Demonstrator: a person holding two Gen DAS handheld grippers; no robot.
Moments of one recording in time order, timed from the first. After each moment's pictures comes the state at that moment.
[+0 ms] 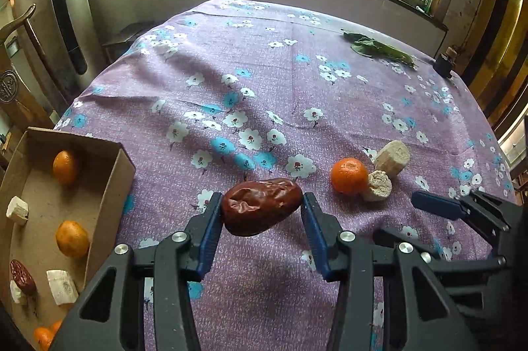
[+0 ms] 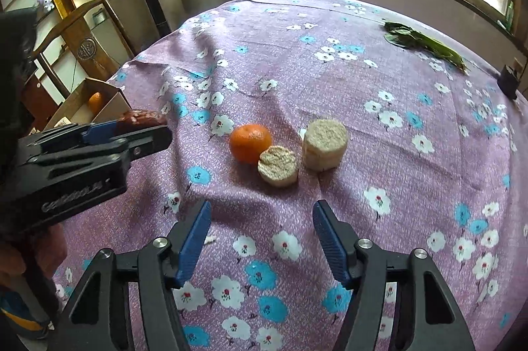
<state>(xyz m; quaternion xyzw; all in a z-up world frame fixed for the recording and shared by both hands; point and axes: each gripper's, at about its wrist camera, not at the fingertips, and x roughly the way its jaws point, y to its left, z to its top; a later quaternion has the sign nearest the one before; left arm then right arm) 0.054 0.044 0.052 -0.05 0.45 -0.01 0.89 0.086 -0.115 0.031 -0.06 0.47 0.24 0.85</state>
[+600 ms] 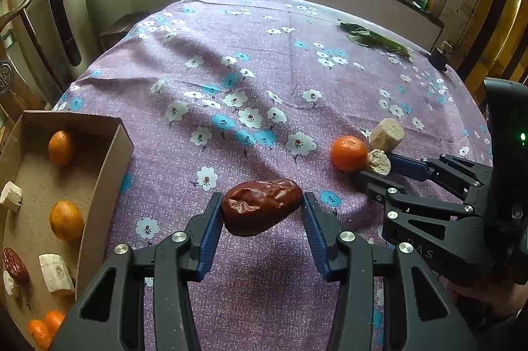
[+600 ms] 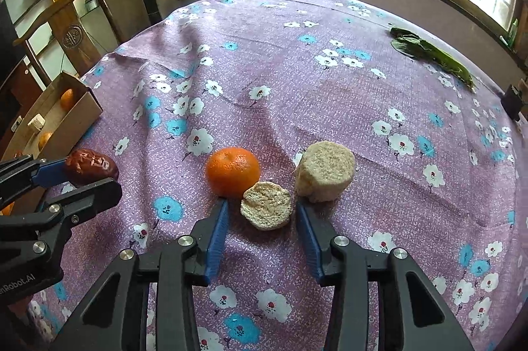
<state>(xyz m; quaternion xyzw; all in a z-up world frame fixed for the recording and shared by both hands) 0.046 0.048 0.041 -0.06 0.47 -0.02 0.88 0.109 -0.100 0.012 -0.08 0.46 0.22 0.86</state>
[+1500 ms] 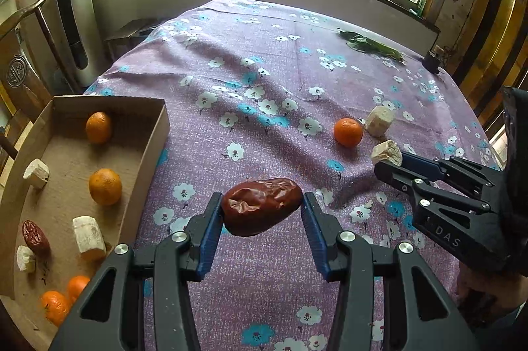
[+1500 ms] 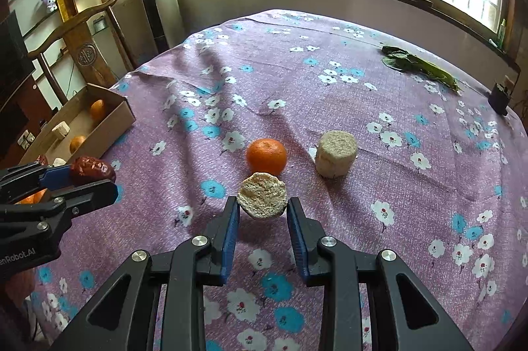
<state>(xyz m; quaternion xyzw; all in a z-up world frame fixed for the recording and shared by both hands) -0.005 0.067 0.058 -0.06 0.45 -0.02 0.89 0.051 -0.105 0.042 -0.05 0.42 0.24 0.88</state>
